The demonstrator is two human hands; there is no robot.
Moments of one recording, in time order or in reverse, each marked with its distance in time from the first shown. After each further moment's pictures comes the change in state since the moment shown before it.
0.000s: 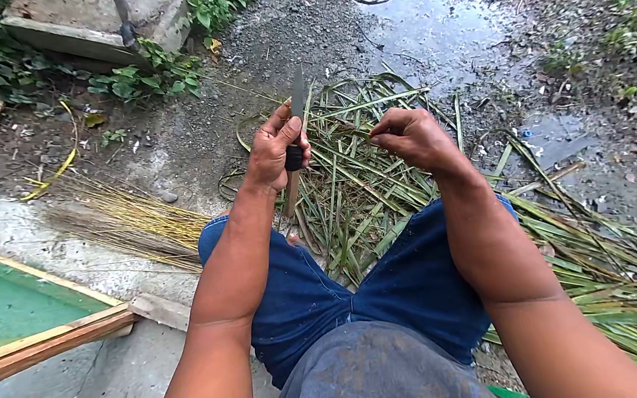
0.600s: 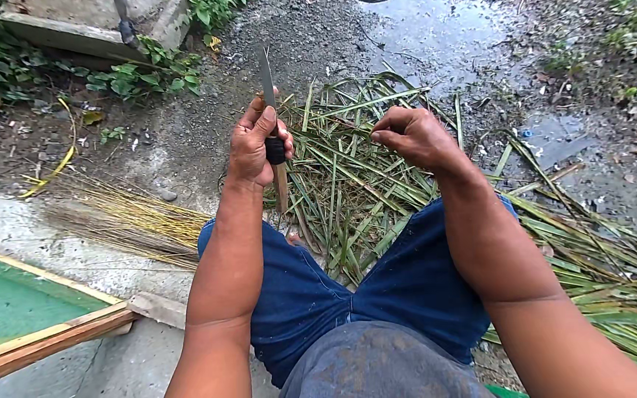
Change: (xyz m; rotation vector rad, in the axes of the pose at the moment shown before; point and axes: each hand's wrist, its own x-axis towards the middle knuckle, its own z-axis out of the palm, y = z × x) left_hand 0.000 0.011 -0.019 -0.068 0.042 0.107; right_hand 0.001 -0.001 0.000 -0.024 0.004 0.005
